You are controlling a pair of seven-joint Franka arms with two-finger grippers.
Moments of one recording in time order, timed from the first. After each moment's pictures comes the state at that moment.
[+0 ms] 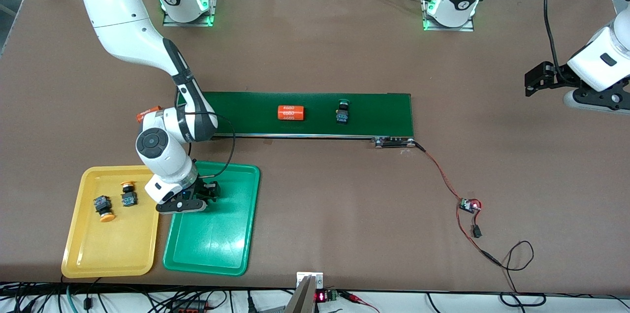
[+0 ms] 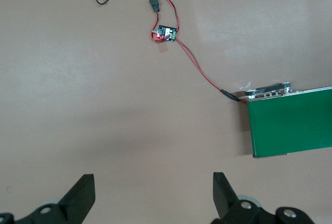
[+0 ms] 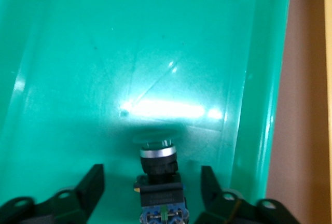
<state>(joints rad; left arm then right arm) -0.06 0.08 0.00 -1.53 0.07 1.57 0.10 0.28 0.83 -0.05 -1.49 -0.06 2.58 0.19</state>
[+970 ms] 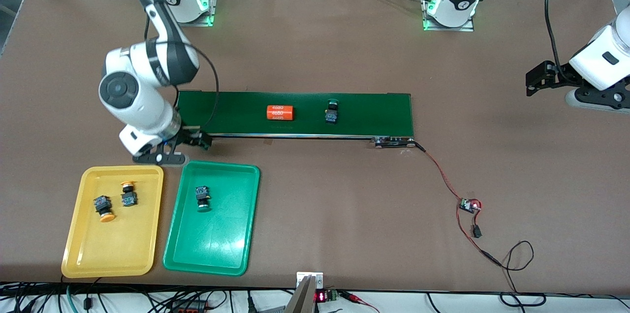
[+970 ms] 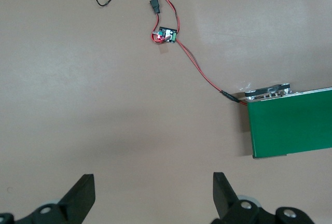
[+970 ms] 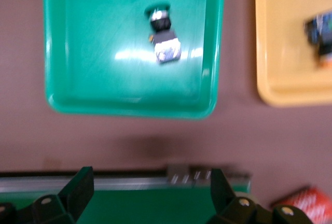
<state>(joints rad) -0.06 0.08 0.00 -1.52 0.07 1.57 0.10 0.24 0.32 0.07 -1.85 -0.06 2.19 0.40</state>
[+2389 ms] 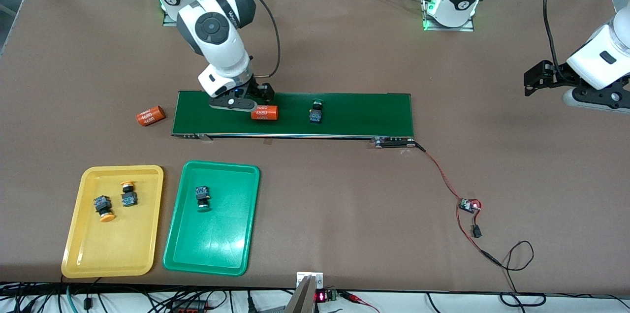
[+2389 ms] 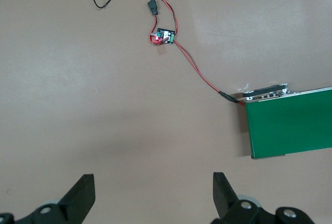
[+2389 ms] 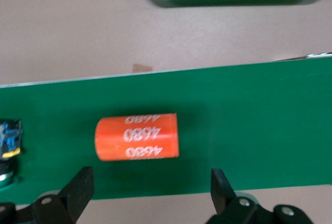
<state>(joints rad) -0.06 0.08 0.00 -1.52 0.07 1.57 0.10 0.29 0.23 0.35 -2.10 -0.11 2.33 0.79</state>
